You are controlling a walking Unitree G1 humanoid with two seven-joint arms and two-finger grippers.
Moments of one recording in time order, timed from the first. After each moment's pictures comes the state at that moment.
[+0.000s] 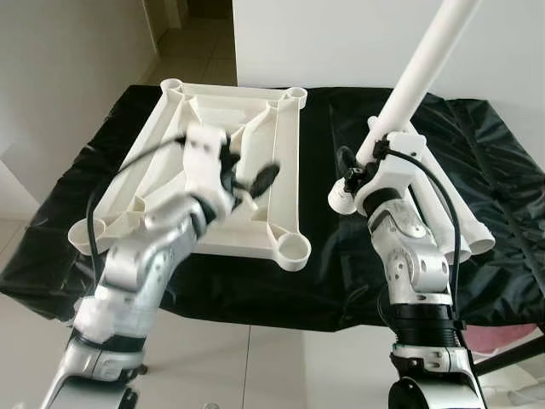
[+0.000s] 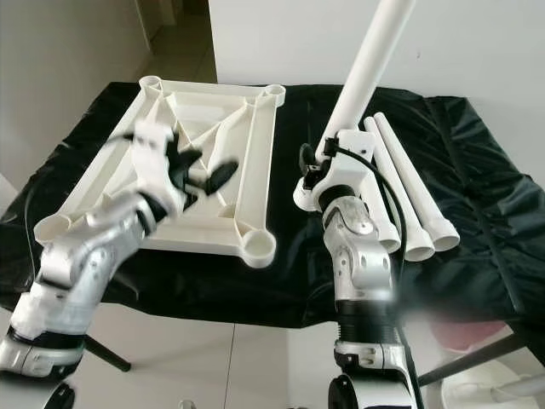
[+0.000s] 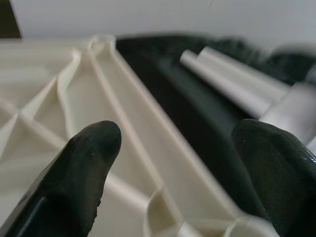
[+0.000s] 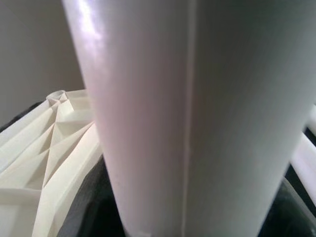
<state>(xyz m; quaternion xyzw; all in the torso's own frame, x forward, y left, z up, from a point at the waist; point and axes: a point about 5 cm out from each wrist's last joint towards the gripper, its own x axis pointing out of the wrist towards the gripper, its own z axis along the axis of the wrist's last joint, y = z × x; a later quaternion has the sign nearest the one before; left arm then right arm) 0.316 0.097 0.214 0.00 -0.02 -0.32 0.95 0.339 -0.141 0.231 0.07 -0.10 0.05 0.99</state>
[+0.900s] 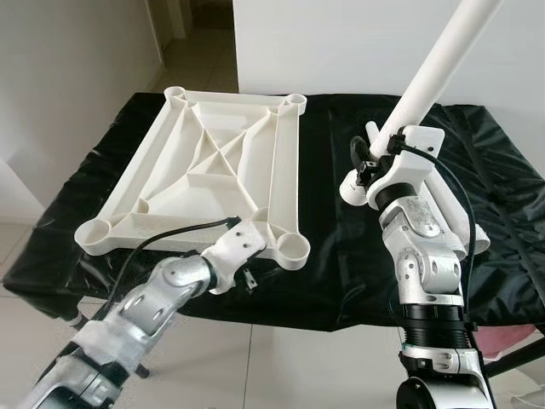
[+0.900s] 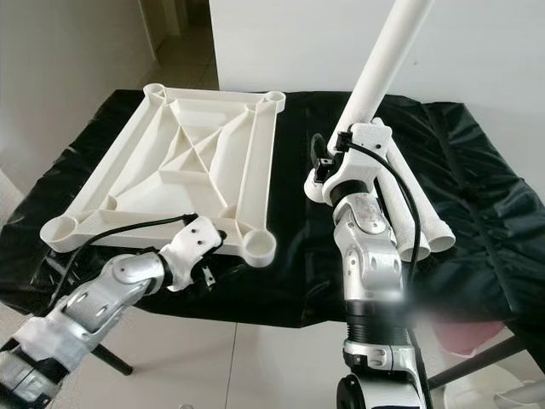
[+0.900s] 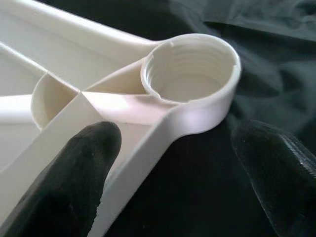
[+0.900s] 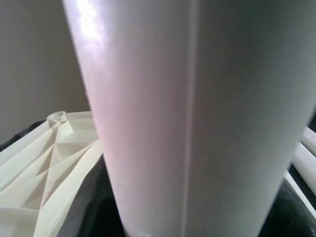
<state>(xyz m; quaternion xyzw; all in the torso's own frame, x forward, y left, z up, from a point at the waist) 0.306 0.075 0.130 0.21 0.08 -0.48 0.85 0.336 -0.151 0.241 0.05 -0.13 0.04 0.99</state>
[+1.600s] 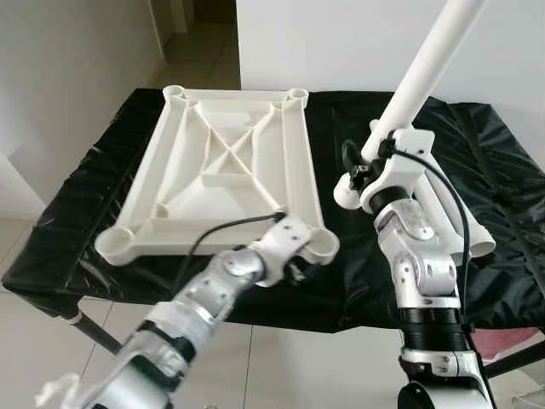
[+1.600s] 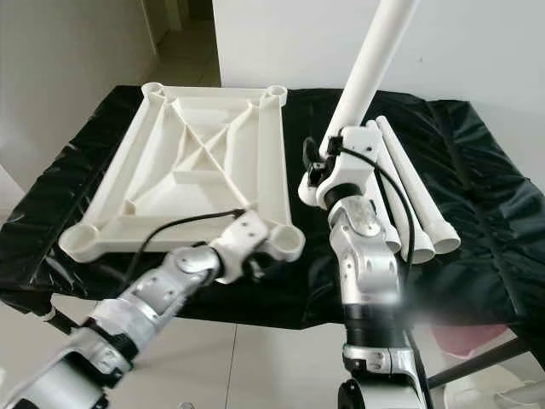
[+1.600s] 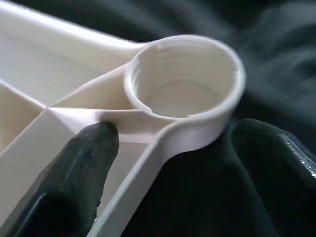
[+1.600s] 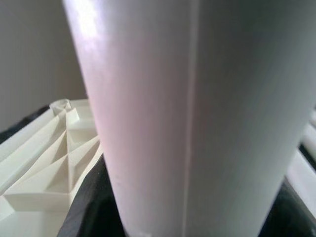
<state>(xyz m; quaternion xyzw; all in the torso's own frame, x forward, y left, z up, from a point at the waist) 0.307 -0.010 0.130 0.16 0.07 -0.51 0.84 0.334 -0.145 0.230 0.04 -0.12 0.06 0.99</state>
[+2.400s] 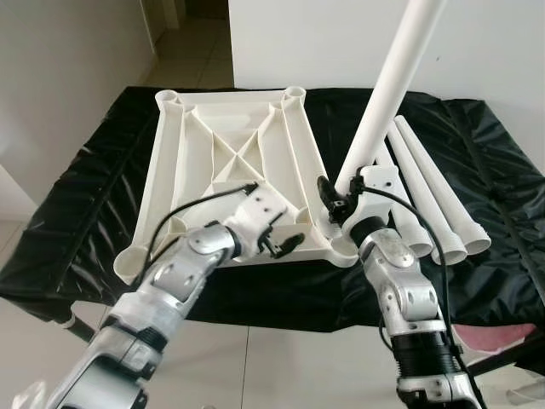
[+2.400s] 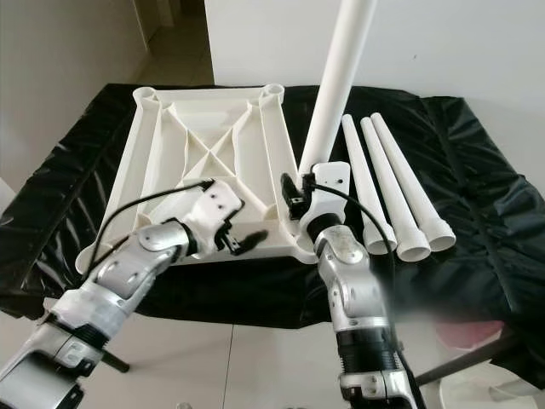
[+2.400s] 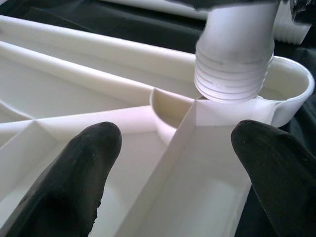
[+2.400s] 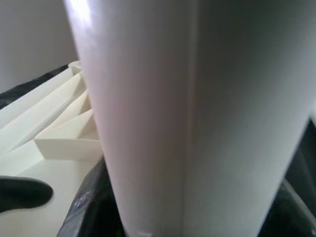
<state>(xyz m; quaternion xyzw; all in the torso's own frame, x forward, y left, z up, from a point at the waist) 0.325 0.066 0.174 0.16 0.01 -0.45 0.88 0.322 -0.125 0.191 0.01 -0.09 0.13 0.99</state>
